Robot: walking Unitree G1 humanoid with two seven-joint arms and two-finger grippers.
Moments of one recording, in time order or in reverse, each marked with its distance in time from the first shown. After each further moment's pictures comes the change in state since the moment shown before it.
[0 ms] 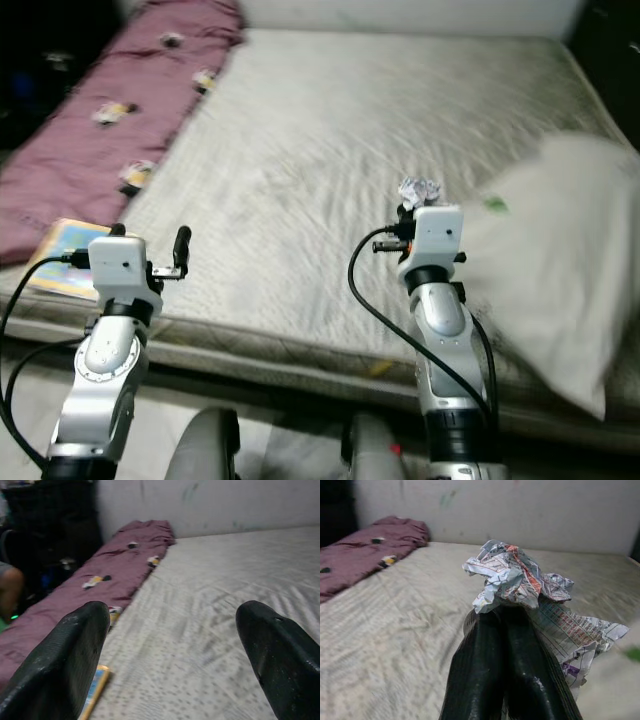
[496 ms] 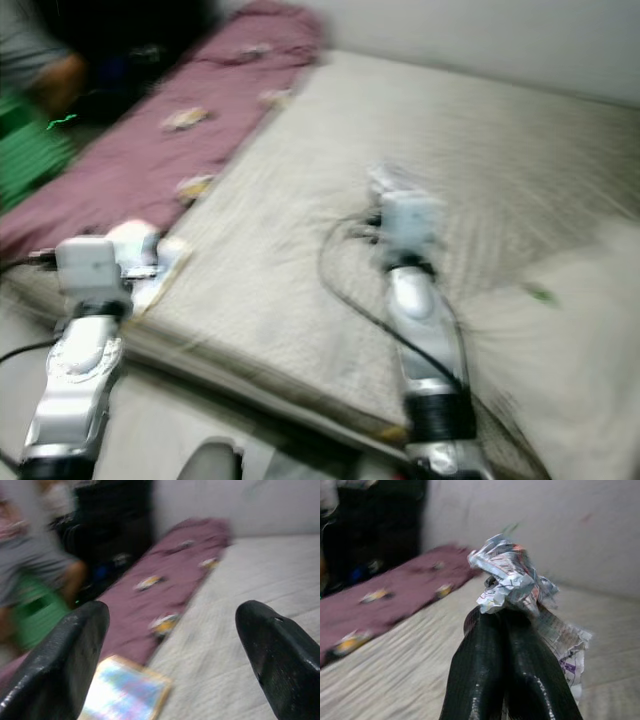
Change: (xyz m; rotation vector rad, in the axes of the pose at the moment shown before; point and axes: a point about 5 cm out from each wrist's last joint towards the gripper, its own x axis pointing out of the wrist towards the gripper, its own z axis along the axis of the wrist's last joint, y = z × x) left arm 0.003 0.013 -0.003 0.013 0.011 0.043; right arm 0.010 0.019 0.011 -0.034 -0.060 0.056
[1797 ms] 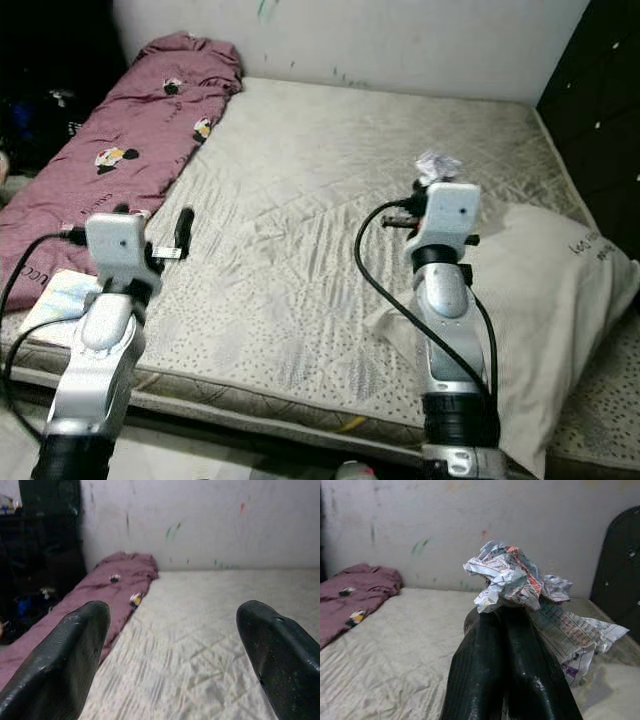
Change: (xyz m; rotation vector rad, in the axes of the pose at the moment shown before) left arm 0.010 -0.011 0.015 -0.038 -0.033 -0.093; right arm 0.000 -0.020 0.015 0.055 -0.006 -0.158
